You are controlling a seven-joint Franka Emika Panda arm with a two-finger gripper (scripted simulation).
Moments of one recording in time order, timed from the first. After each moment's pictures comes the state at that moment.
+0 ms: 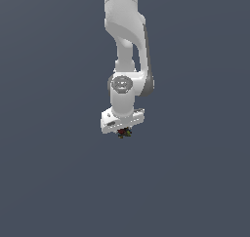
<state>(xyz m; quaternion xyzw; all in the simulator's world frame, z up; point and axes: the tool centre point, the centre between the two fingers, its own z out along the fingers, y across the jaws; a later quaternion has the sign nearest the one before) -0.021 -0.010 0.061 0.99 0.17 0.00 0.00</state>
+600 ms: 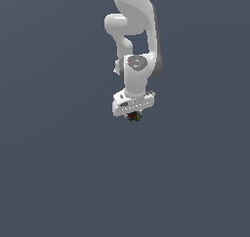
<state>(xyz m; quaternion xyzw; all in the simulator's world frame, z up) -0.092 0.040 0.096 0.99 0.17 0.00 0.00</state>
